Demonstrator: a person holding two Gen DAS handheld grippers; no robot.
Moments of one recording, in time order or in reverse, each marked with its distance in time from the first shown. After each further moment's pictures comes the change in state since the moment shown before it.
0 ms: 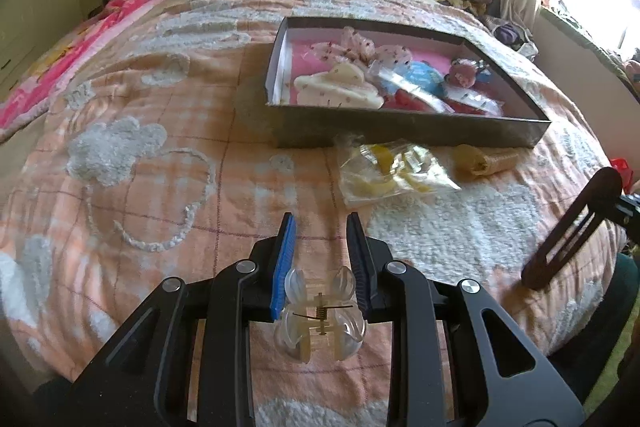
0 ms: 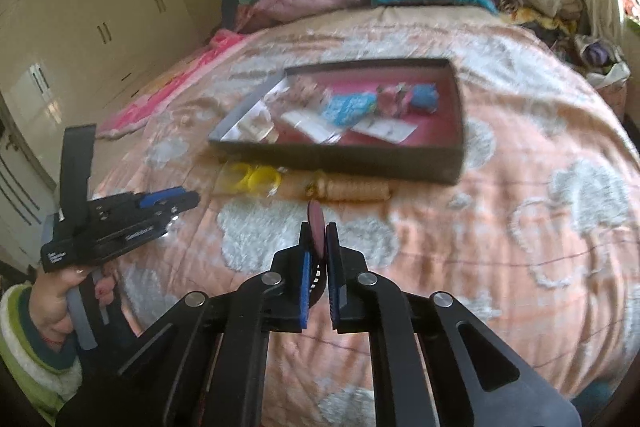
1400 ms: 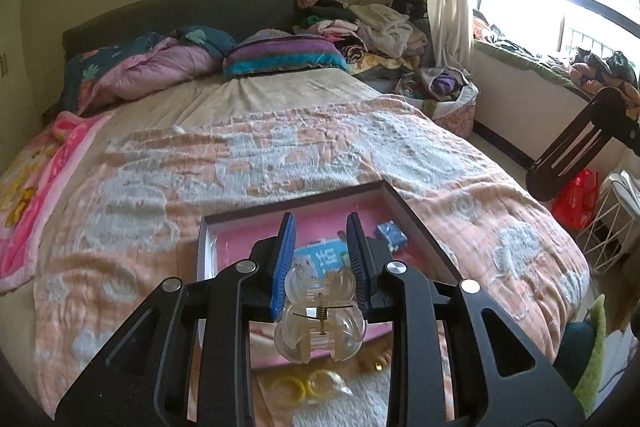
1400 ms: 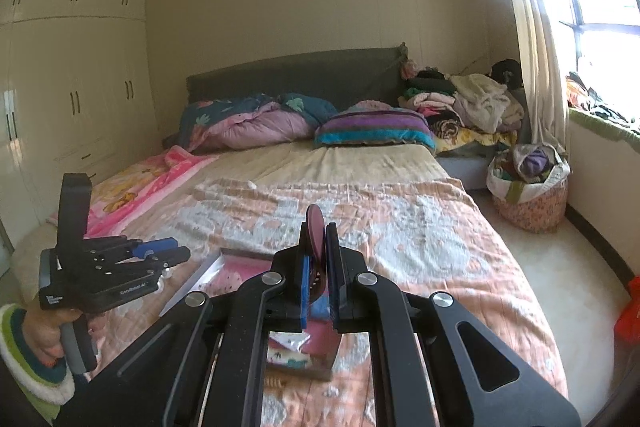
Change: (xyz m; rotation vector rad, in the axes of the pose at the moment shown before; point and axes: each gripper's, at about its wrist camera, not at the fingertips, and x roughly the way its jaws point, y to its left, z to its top) left arm -0.045 -0.075 0.164 0.193 -0.251 -0.140; right arm -0.112 -0.041 0.145 -0.053 -0.413 -0.200
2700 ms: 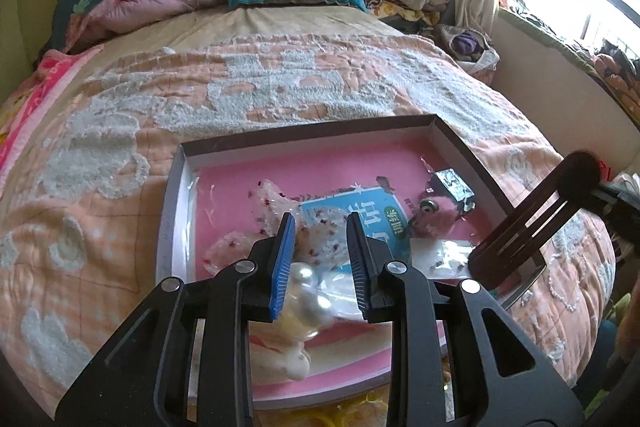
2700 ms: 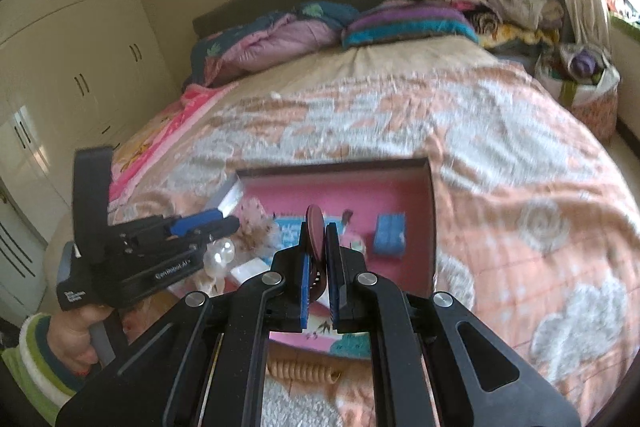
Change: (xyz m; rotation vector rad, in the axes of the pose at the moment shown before) left arm 0.110 0.038 -0.050 -0.083 0.197 -0.015; right arm 0.148 0.017 -0.087 0.157 0.328 0.159
